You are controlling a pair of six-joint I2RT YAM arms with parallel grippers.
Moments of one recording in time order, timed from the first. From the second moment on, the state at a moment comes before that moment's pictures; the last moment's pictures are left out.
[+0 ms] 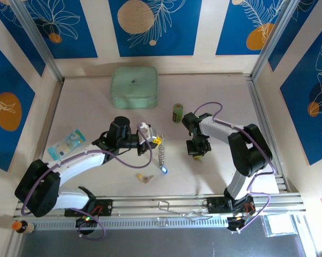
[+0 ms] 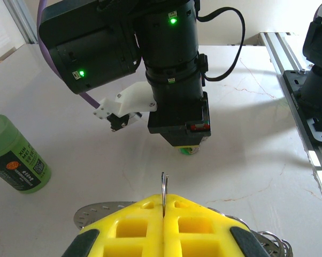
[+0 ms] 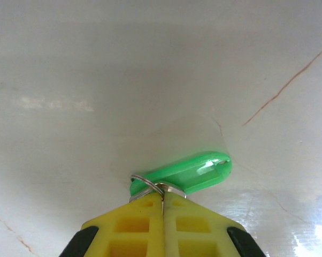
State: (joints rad) left arm -0.65 1.29 0.67 0.18 0.69 0.37; right arm 0.50 1.73 1.05 -1.02 -0.01 0.42
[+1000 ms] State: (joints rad) left arm -0.65 1.29 0.67 0.18 0.69 0.37; right arm 0.53 1.73 1.08 -1.01 -0.01 0.42
